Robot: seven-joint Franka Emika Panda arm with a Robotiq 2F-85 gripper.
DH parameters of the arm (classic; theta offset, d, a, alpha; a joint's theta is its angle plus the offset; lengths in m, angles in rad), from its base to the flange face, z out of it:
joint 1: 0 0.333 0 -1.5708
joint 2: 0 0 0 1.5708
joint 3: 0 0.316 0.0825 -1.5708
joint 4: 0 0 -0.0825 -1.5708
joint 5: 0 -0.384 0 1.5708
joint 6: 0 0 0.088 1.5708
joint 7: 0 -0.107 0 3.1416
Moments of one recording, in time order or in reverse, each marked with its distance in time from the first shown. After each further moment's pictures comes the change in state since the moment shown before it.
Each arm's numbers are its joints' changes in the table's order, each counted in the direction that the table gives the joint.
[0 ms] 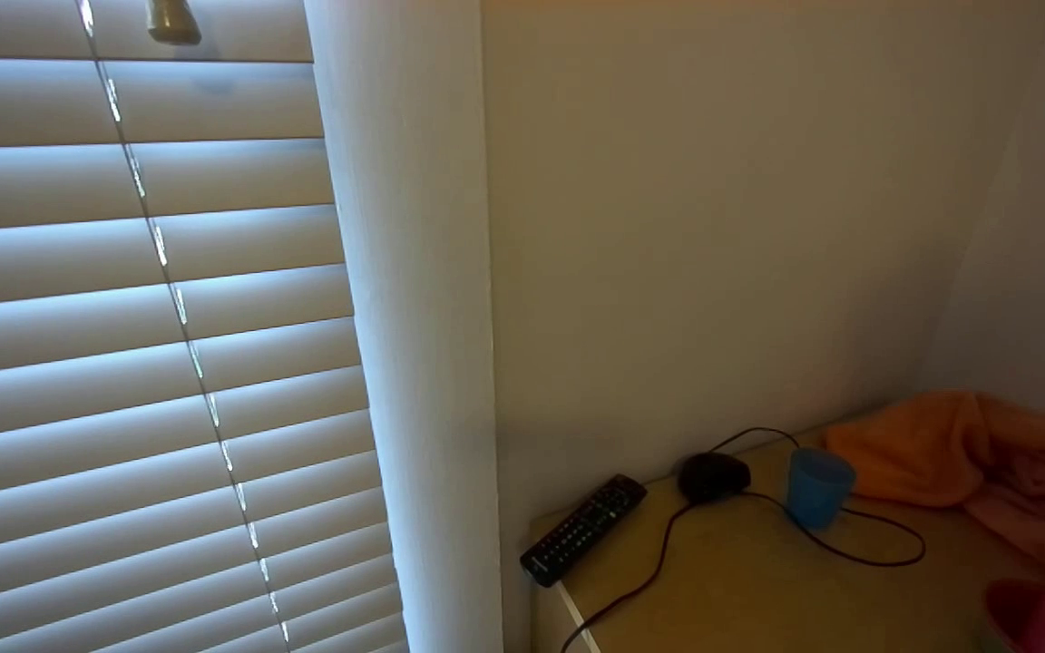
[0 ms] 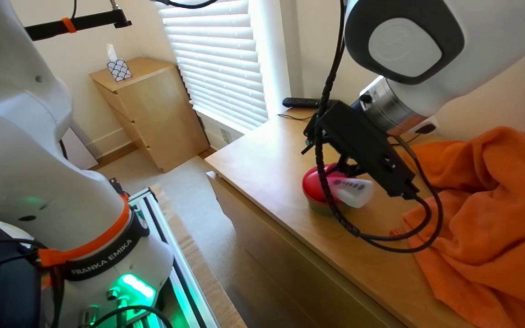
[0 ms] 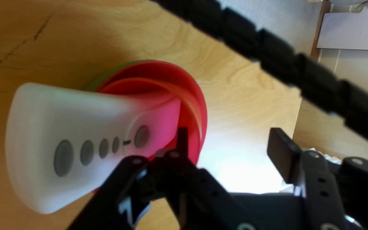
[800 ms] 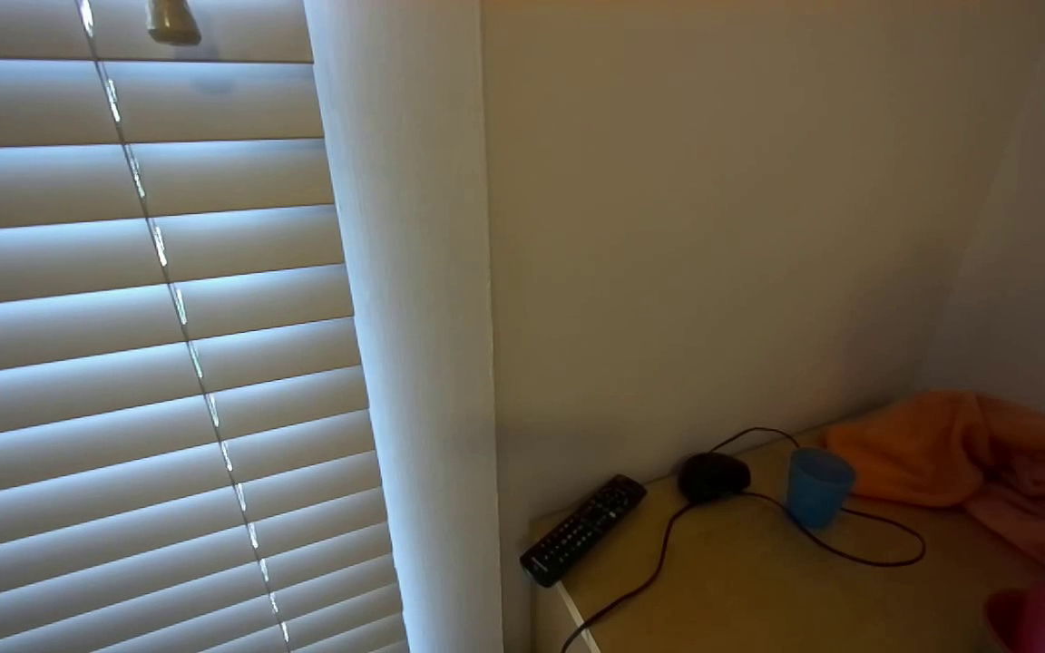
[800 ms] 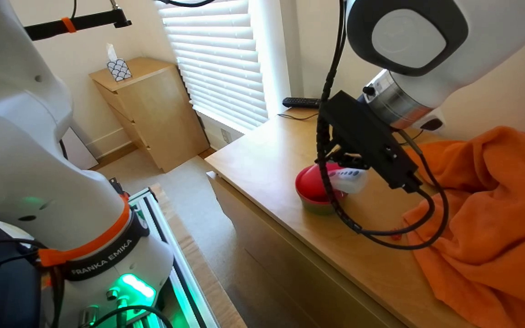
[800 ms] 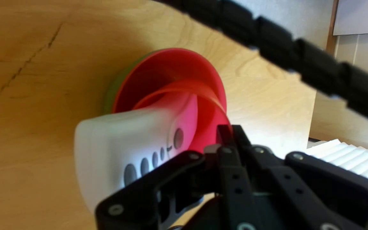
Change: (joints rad) arm -0.001 -0.004 0.012 -0.013 0.024 -0.028 -0.118
